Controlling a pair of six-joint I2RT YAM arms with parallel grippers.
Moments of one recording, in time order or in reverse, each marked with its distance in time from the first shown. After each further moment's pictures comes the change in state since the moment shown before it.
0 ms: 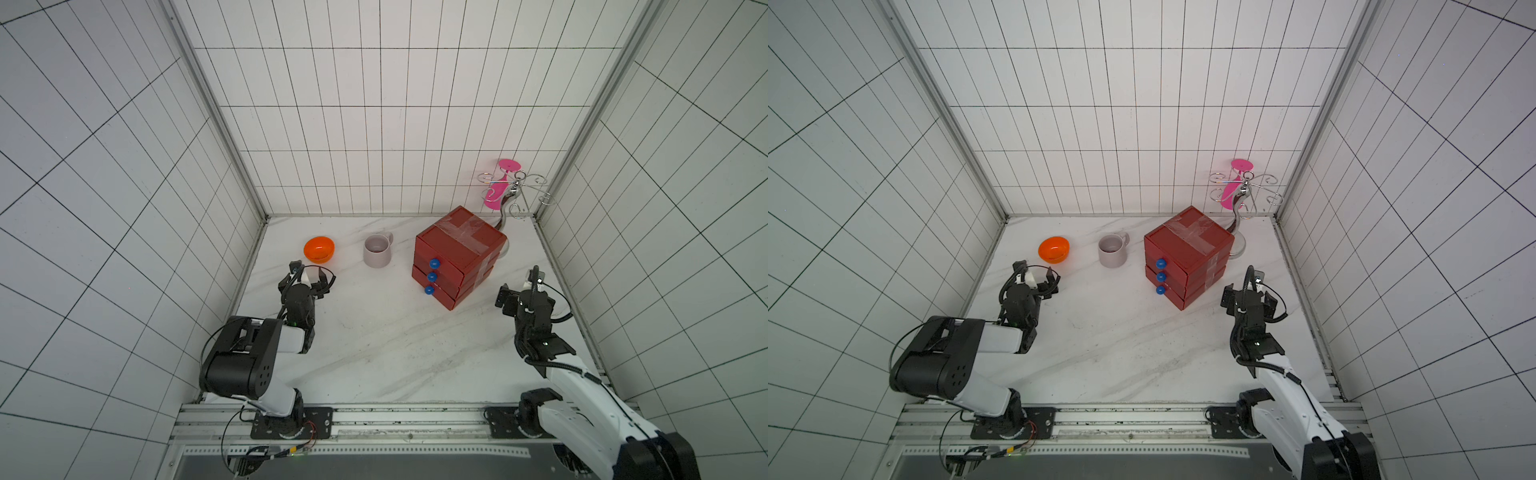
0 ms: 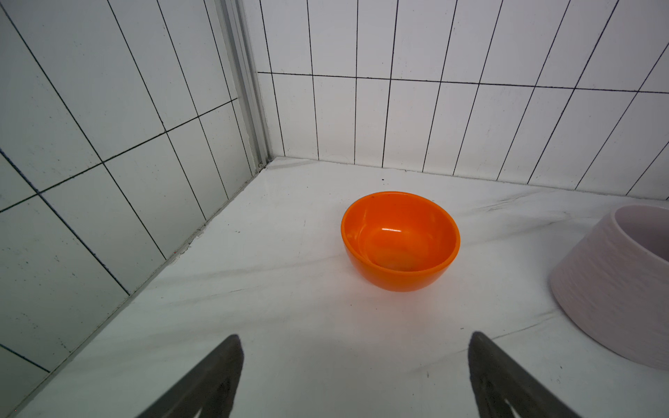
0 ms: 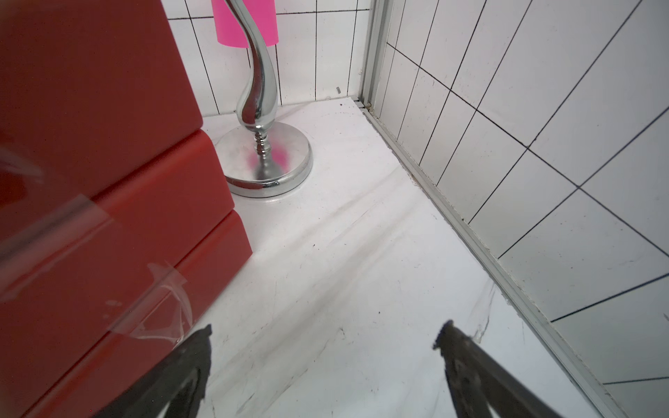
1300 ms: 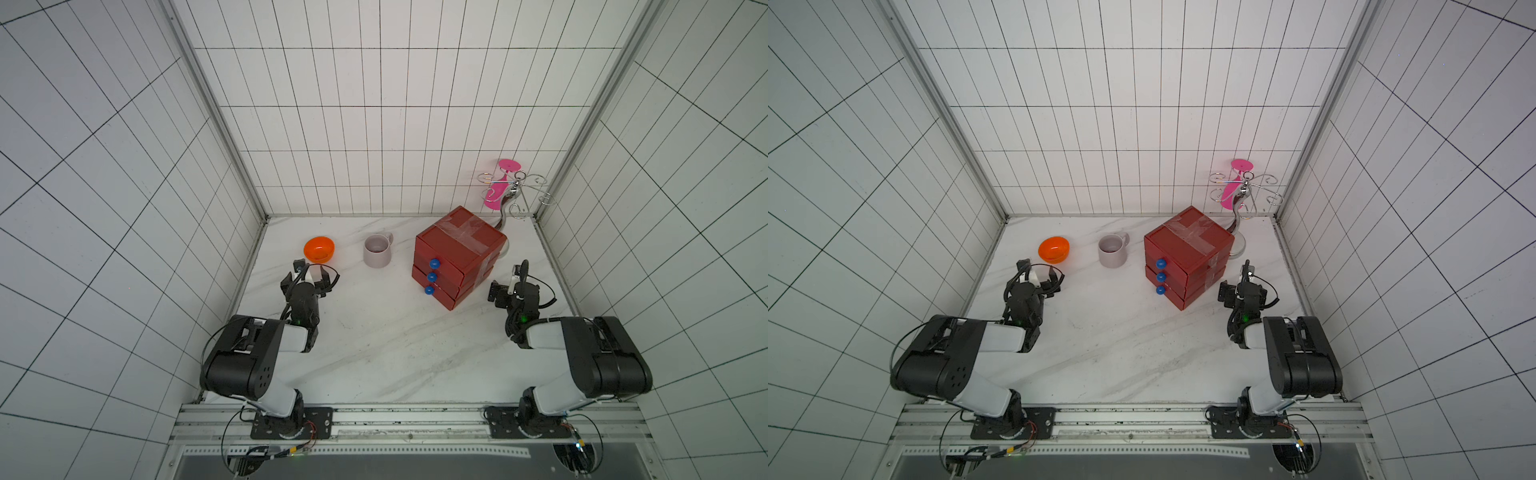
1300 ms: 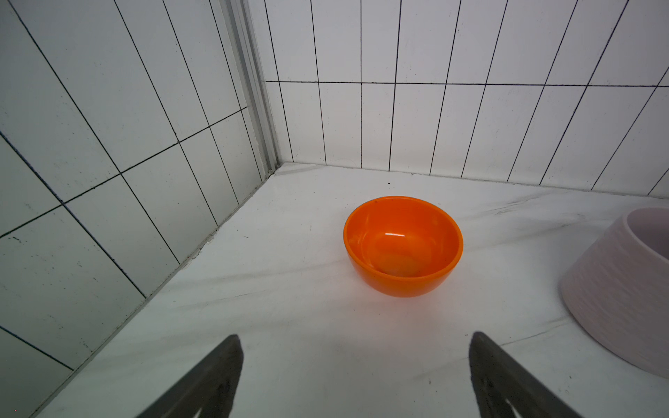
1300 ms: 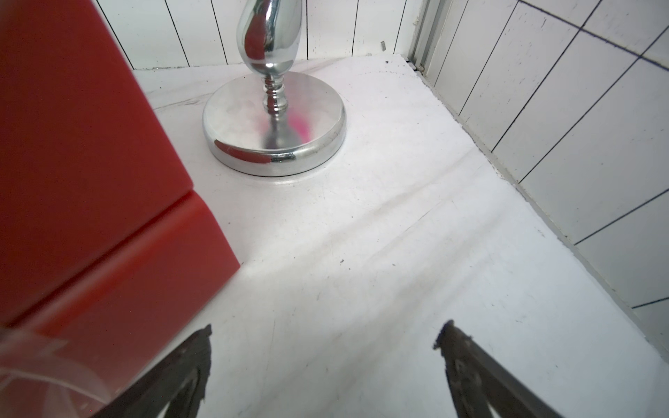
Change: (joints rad) left arm -0.047 0.000 0.021 -0.015 -0.087 0.020; right arm -0.152 0.615 0.003 0.596 -0.256 -0.093
